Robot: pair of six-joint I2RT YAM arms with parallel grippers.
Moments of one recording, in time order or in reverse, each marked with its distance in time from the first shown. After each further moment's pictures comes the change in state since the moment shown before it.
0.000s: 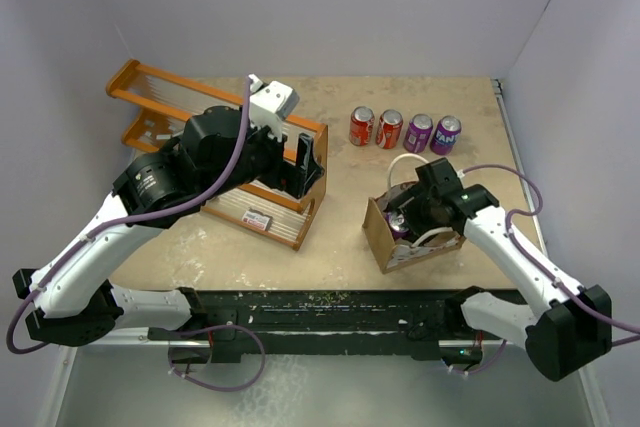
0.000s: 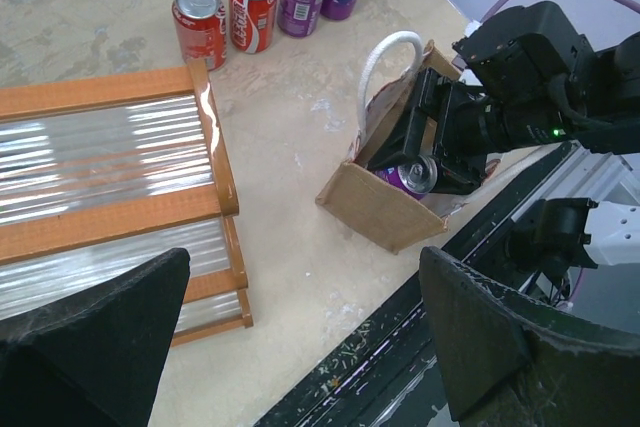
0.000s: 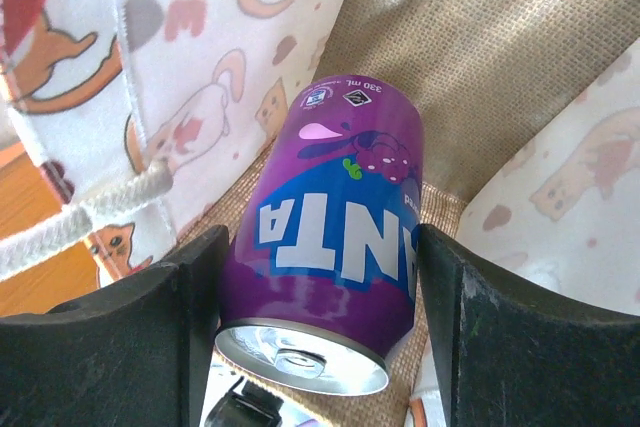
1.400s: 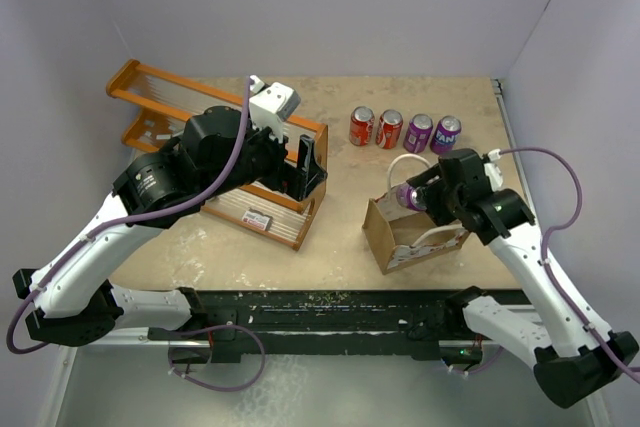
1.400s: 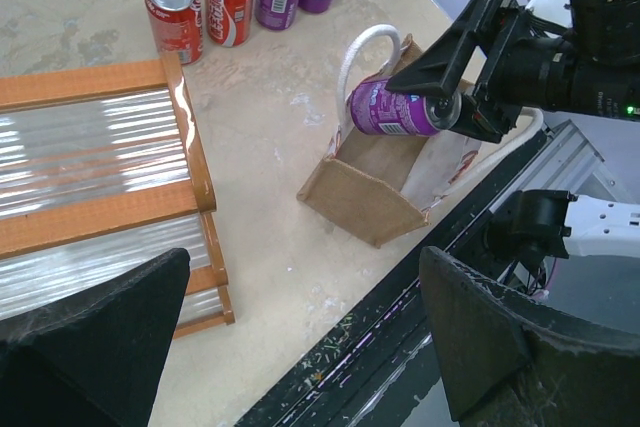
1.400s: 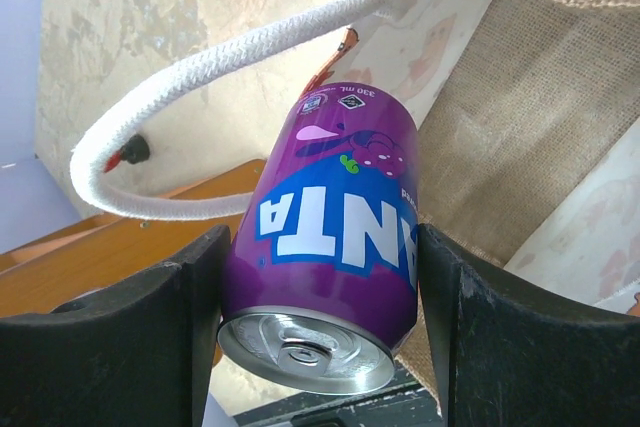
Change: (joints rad) left arm 0.000 0.000 0.000 -0.001 0.049 -0.027; right arm 0.000 -0.170 0.168 -0.076 0.263 -0.024
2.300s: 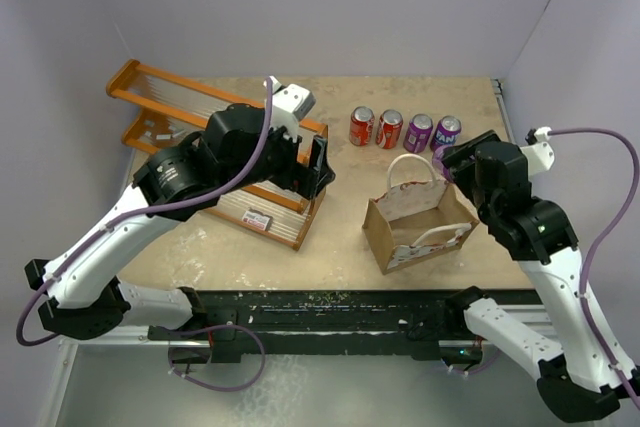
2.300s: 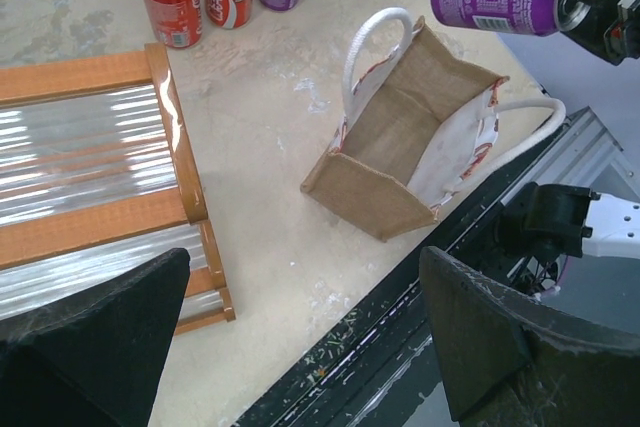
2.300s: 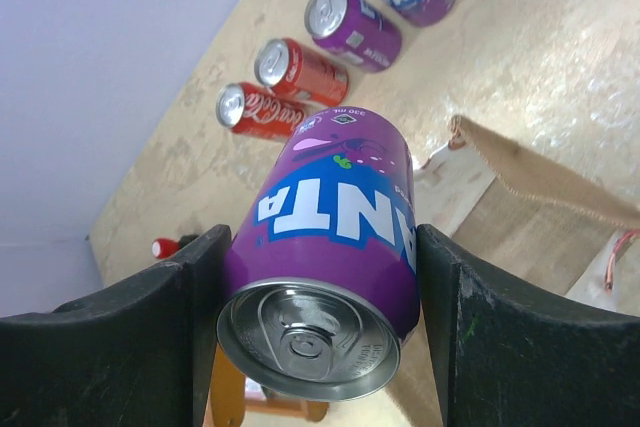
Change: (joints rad) left arm 0.000 0.053 0.001 0.000 0.008 0.000; right arm 0.000 -0.108 0.213 -0.007 0.281 -0.234
